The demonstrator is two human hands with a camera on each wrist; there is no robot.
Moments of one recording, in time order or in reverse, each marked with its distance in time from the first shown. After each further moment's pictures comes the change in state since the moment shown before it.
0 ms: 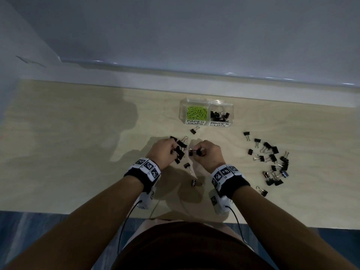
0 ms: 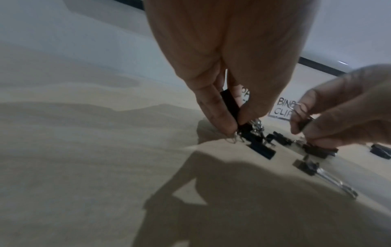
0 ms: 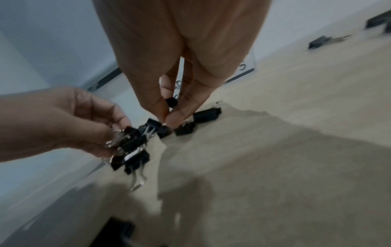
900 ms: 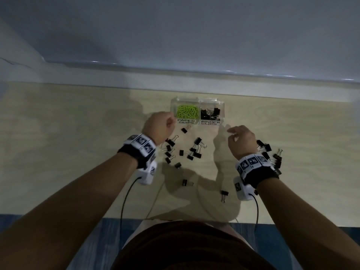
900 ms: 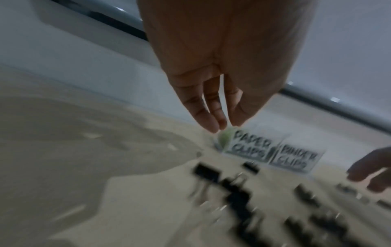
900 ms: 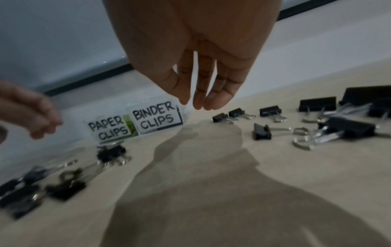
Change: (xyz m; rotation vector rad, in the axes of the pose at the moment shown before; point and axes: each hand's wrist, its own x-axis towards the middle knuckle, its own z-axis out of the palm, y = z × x) left_hand 0.048 0.047 -0.041 -0.043 0.143 0.086; right_hand 0.022 0.056 -0.102 -0.237 0.288 0.048
